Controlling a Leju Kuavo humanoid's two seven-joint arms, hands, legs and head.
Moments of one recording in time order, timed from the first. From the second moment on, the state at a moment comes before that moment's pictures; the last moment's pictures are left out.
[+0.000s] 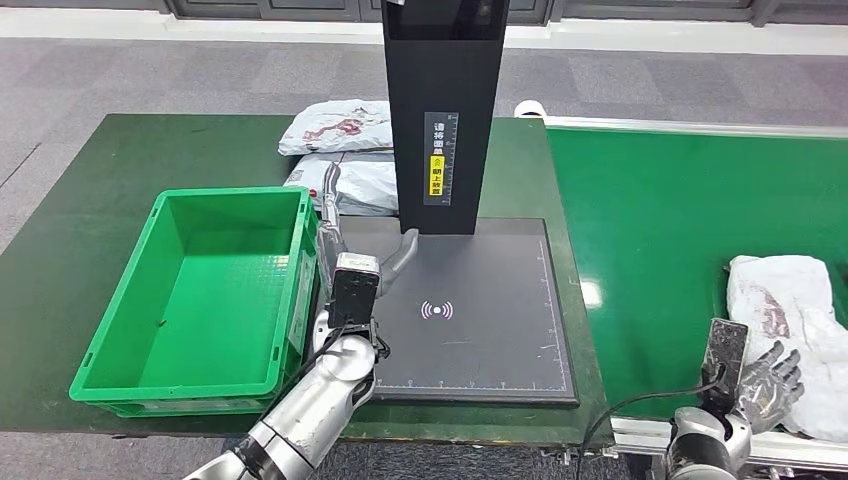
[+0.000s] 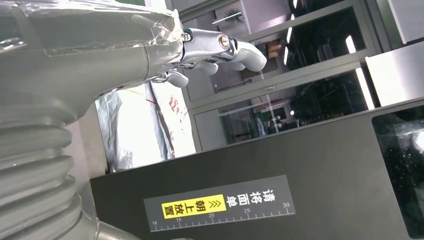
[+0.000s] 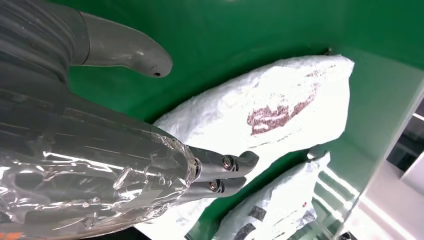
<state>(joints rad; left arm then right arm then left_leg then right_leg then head) -0.49 -0.27 -0.44 -0.85 -0.07 0.67 -0.70 -0.43 -0.02 -0.78 -0.46 0.56 -0.68 -0.61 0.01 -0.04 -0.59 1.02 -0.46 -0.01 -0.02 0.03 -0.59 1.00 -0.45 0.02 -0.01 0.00</state>
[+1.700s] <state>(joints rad) -0.49 -0.26 -0.39 -0.86 -0.08 0.65 -0.70 -0.34 -0.02 -0.61 -0.53 0.49 -0.68 -0.50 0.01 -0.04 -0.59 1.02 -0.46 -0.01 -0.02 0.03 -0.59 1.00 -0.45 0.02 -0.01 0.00</state>
